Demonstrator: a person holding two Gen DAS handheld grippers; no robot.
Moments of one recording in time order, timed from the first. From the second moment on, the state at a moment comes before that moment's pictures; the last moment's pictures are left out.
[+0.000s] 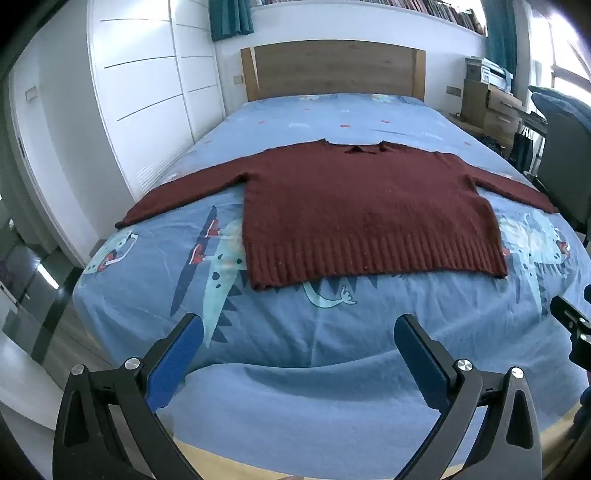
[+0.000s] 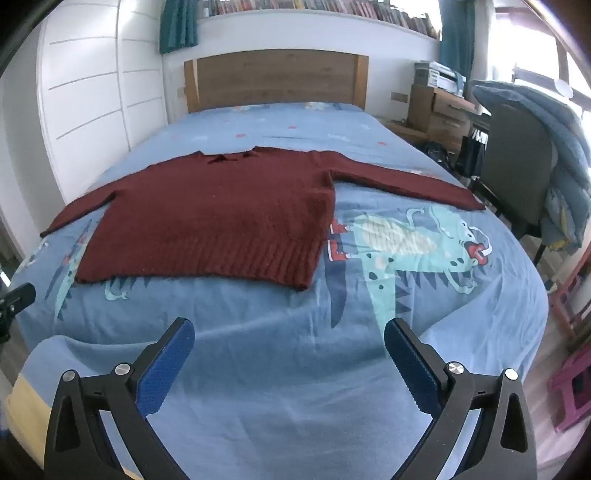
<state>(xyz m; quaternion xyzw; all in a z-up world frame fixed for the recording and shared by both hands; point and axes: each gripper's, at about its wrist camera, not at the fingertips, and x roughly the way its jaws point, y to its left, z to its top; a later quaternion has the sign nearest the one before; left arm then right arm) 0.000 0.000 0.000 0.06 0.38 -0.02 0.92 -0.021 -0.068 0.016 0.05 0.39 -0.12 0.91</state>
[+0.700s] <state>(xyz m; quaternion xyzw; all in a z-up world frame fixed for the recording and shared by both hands) 0.003 0.006 -0.012 0.04 0.40 -0.02 0.92 -0.015 -0.064 0.011 0.03 0.40 -0.12 0.91</state>
